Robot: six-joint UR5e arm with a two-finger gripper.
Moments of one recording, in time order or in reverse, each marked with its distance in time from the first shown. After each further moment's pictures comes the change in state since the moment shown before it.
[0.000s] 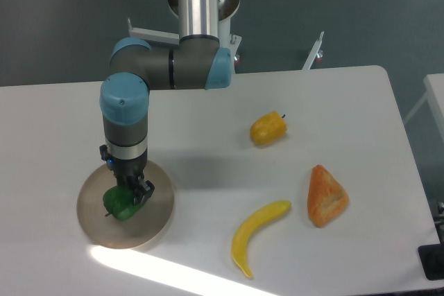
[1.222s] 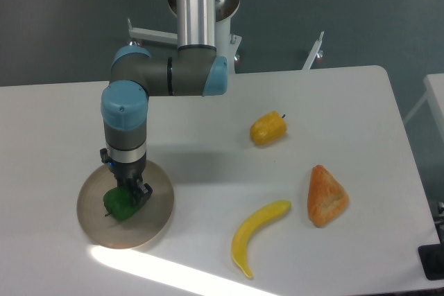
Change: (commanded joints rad) arm -0.003 -0.015 -0.021 0.006 0.000 0.009
